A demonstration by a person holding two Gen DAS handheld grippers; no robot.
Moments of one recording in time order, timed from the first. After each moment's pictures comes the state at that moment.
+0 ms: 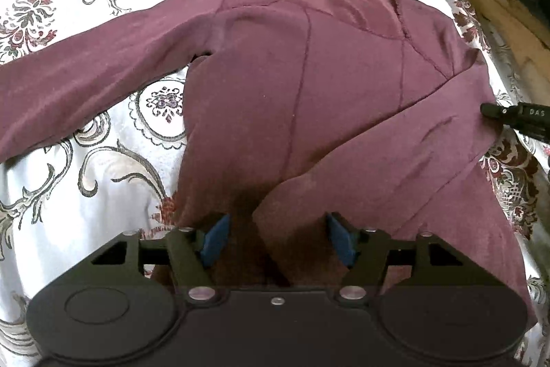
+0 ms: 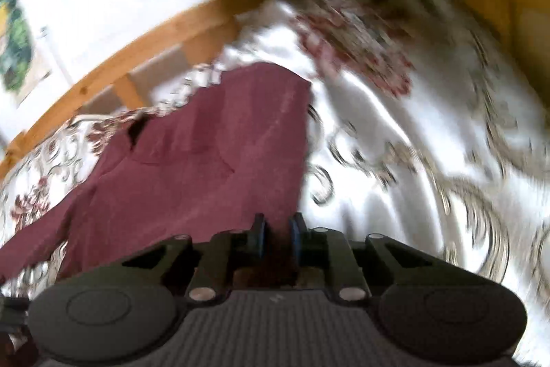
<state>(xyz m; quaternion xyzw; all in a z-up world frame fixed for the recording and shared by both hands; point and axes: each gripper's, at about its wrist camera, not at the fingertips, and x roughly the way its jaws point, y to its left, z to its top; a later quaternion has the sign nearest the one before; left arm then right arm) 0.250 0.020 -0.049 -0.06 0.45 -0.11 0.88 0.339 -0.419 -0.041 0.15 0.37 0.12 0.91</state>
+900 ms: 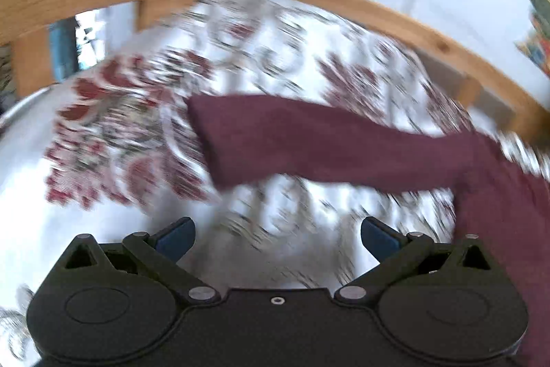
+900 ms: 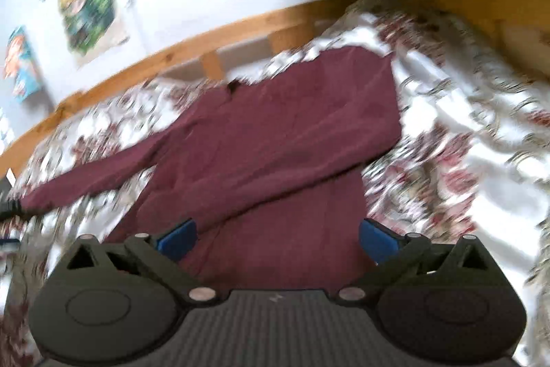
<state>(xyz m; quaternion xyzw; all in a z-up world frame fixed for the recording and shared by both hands) 0.107 0.202 0.000 -0.20 0.30 0.24 0.90 0.142 -0.310 -0.025 0.08 0.32 0.18 0.93</state>
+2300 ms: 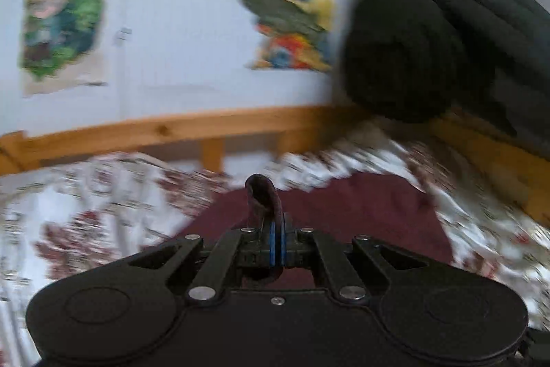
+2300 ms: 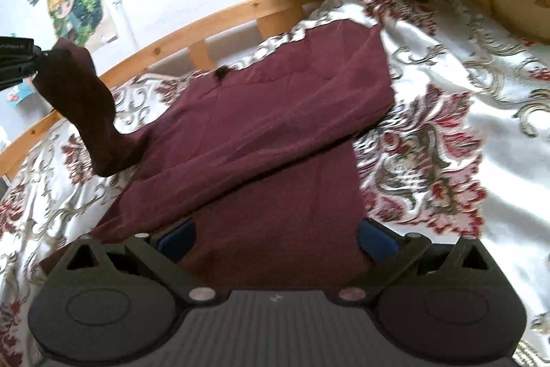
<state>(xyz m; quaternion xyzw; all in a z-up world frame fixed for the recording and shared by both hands) 0.198 -0.033 0.099 0.02 0.19 -0.10 0.98 0.148 -0.334 -0.051 0.13 0.31 0.13 0.93</state>
